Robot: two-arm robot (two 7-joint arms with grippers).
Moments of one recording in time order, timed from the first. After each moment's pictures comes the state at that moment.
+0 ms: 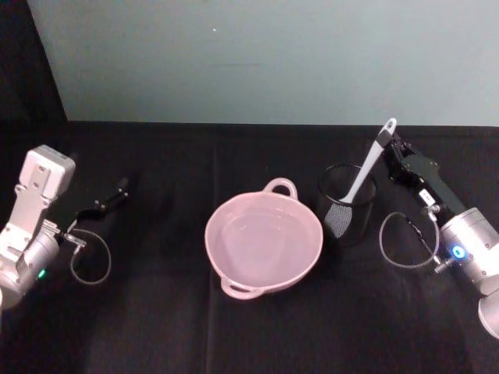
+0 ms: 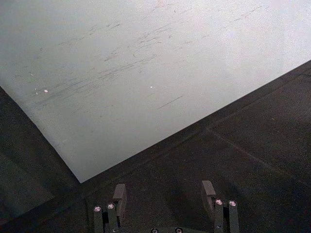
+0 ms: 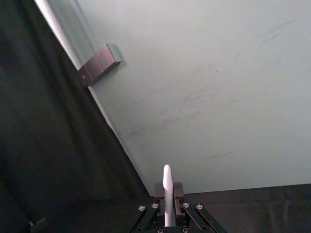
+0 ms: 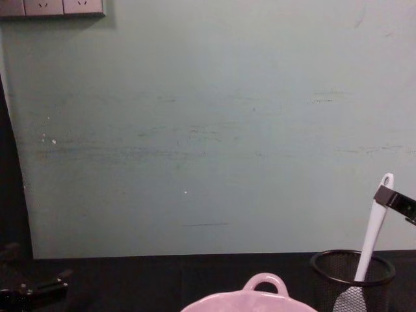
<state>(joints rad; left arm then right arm) -0.20 0.60 0.45 -1.41 -0.25 -0.12 0.03 0.22 0.32 -0.17 -1.28 0.82 -0.15 0.55</state>
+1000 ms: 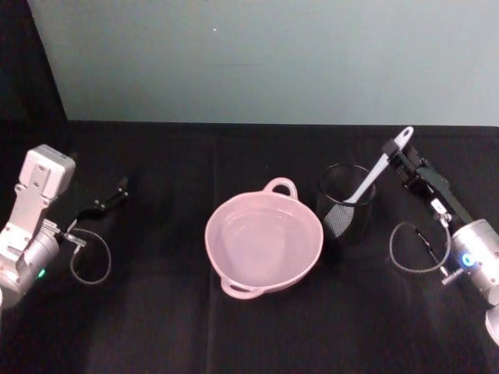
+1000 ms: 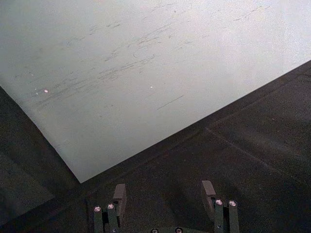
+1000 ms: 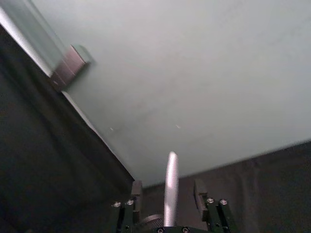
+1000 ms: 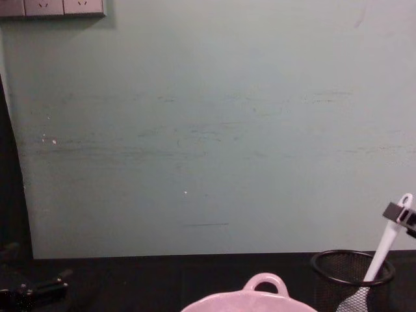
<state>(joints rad) -0.20 0.60 0.45 -1.41 -0.25 -0.12 0.03 0.19 0.34 -0.17 -1.27 0.93 -0.08 0.47</state>
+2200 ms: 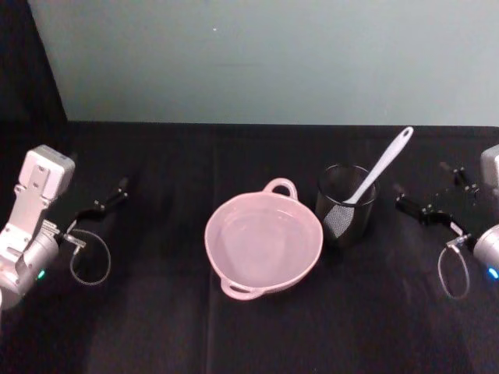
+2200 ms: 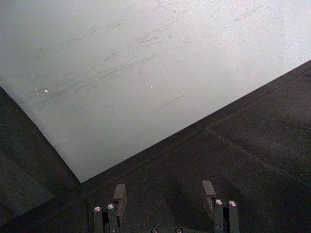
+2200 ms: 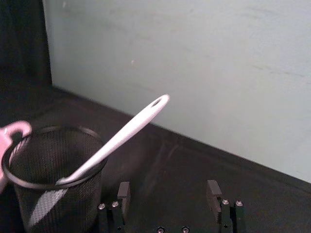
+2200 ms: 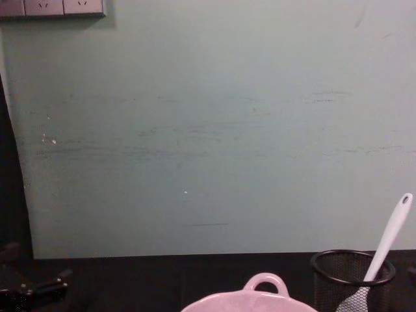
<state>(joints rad) -0.20 0.60 0.45 -1.41 -0.25 -0.12 0.03 0.19 0.56 -0.31 -1.38 0.31 -0.06 0.18</state>
